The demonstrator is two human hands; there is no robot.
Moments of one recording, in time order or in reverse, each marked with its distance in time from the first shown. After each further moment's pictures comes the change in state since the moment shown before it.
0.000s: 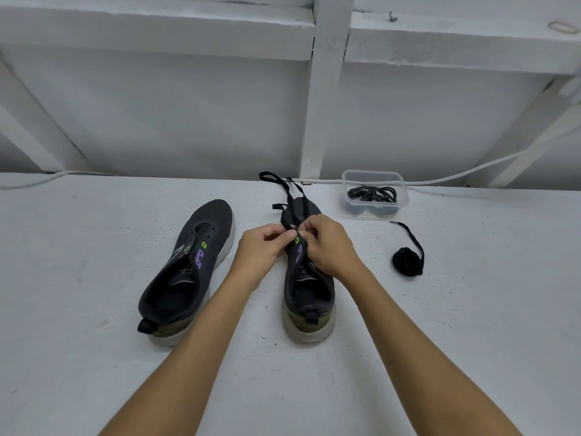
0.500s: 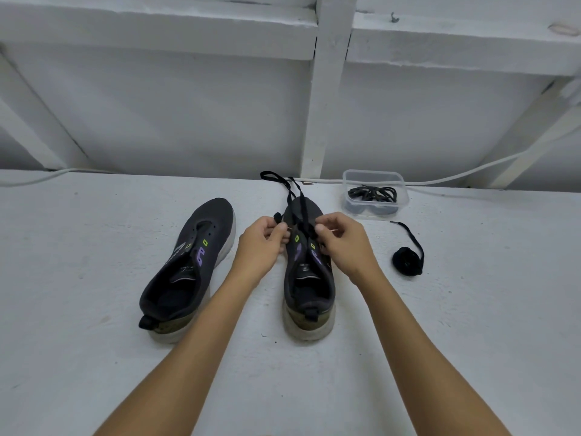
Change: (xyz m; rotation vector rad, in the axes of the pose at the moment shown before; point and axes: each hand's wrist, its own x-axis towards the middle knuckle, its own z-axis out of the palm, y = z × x) left_hand 0.003 0.002 0.002 0.176 0.129 0.050; right_hand -0.007 0.026 -0.007 0.482 0.156 0.116
